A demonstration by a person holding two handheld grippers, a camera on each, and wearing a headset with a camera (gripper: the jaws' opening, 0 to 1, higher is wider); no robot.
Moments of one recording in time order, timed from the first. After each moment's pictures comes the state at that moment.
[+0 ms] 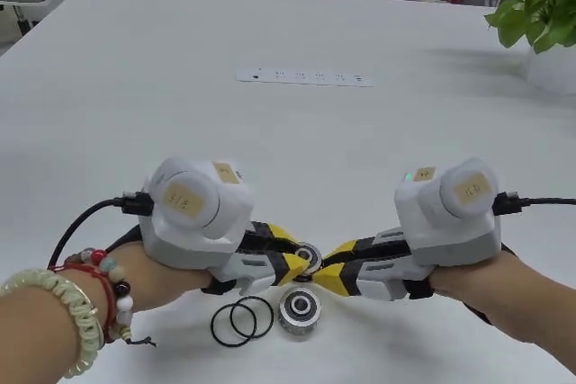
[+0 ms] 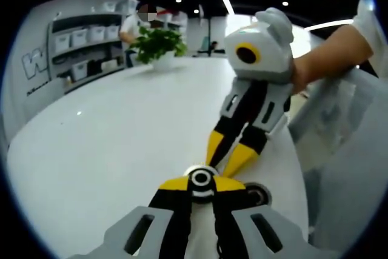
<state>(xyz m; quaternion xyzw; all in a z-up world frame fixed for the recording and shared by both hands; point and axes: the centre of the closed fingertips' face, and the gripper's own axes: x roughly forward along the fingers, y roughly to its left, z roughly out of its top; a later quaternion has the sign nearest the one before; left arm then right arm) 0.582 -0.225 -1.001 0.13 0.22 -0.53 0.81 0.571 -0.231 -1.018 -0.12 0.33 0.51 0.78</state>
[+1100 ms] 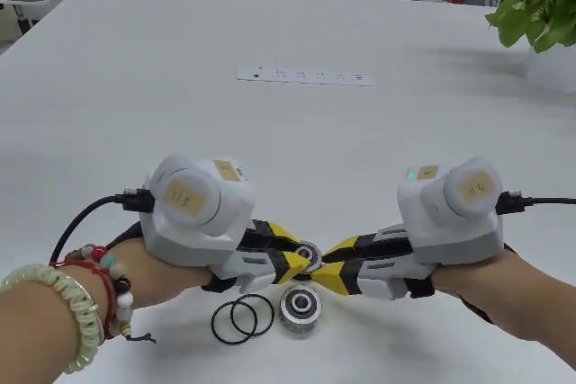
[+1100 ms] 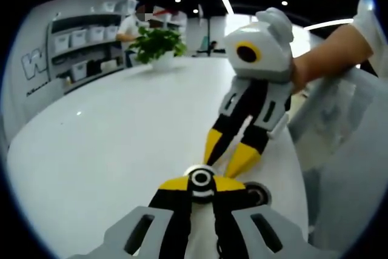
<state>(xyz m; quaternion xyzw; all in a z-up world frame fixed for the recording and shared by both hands) 0.581 -0.224 -1.001 0.13 0.22 -0.53 0.81 0.570 -0.230 -1.017 -0.12 0.32 0.52 0.79</state>
